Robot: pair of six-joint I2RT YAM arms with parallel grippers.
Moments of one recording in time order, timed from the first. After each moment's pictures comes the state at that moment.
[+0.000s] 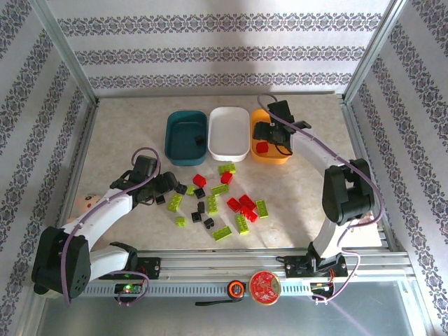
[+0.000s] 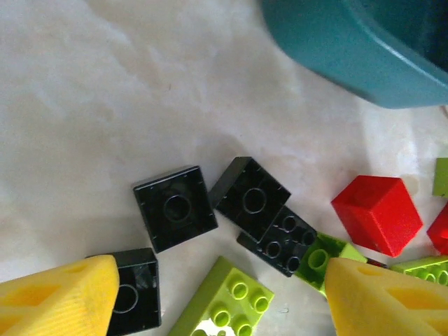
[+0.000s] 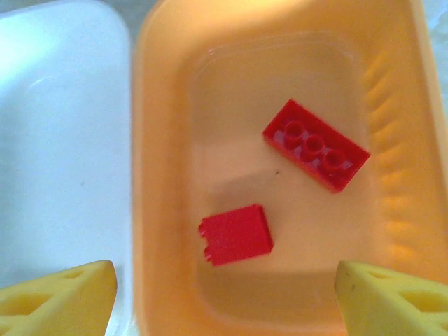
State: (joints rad) left arm -0.27 1.17 0.62 -0.46 0.03 -0.73; right arm 0.30 1.75 1.33 -0.49 0.07 0.46
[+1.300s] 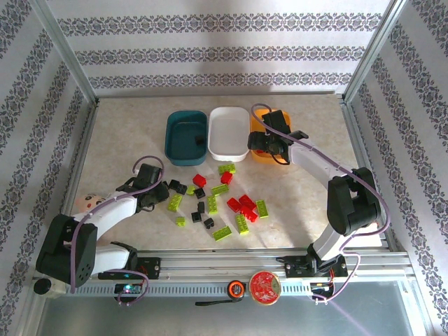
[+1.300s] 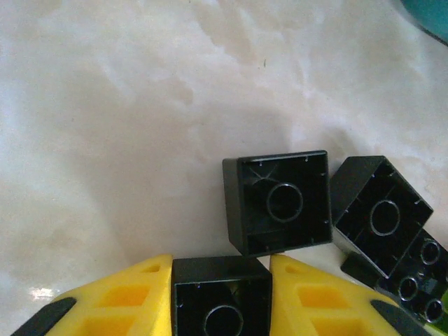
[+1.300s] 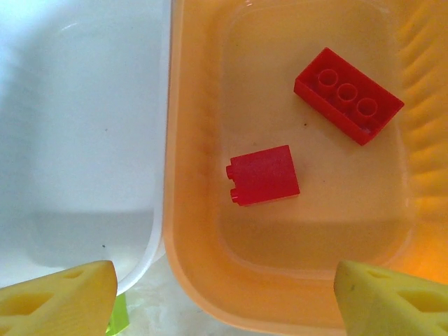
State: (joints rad) left arm -0.27 1.24 0.51 -0.33 -0.06 -0.70; right arm 0.36 1.66 1.21 -0.45 0.08 0.46
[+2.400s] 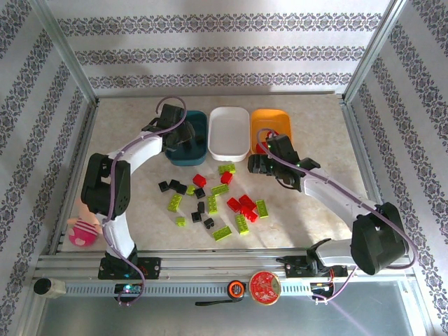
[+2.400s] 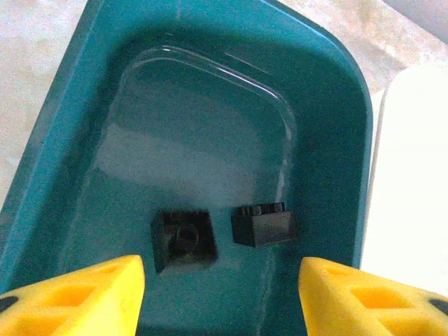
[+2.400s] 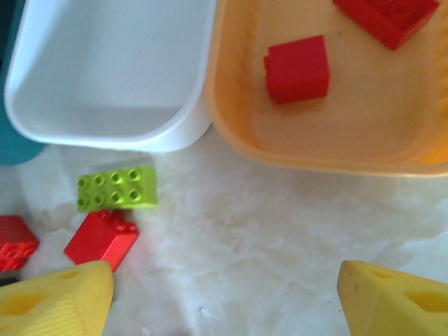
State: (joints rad) left arm -0.27 1.86 1.36 -0.33 -0.04 -0.68; right arm 0.47 1.33 0.87 -0.40 0.02 0.47
